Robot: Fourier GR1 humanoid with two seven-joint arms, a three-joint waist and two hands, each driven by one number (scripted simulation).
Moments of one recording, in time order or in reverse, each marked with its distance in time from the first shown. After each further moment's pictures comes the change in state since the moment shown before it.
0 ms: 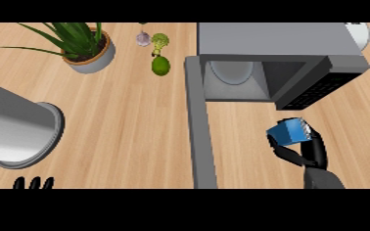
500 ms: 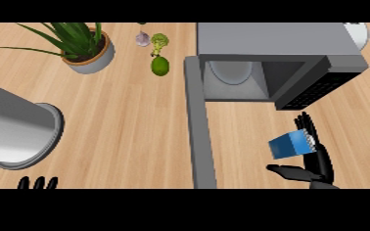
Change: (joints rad) left arm 0.003 -0.008 -0.017 0.004 -0.023 0.005 -0.005; right arm 0.114 0.006 0.022 -0.106 -0.033 0.155 0.048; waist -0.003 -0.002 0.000
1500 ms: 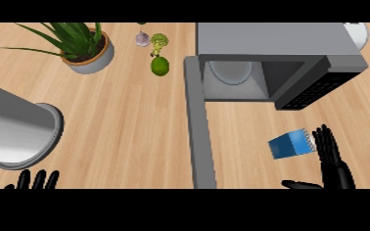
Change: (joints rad) left arm -0.030 -0.019 -0.013 -0.036 -0.016 0.031 0.058; right arm 0.201 0.010 -0.030 -0.292 -0.002 0.045 0.103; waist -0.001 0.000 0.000
